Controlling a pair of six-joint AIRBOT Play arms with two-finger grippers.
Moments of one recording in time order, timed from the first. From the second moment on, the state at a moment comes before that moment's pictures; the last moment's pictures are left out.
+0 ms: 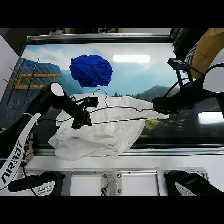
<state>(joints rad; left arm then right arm) -0.24 -1.41 1.14 1.02 -1.46 -0.08 0.33 -1.09 1.47 -1.41 1.69 1.84</state>
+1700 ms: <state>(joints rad) -0.24 -1.41 1.14 1.02 -1.46 -0.08 0.65 -1.28 1.52 -1.10 1.21 1.78</state>
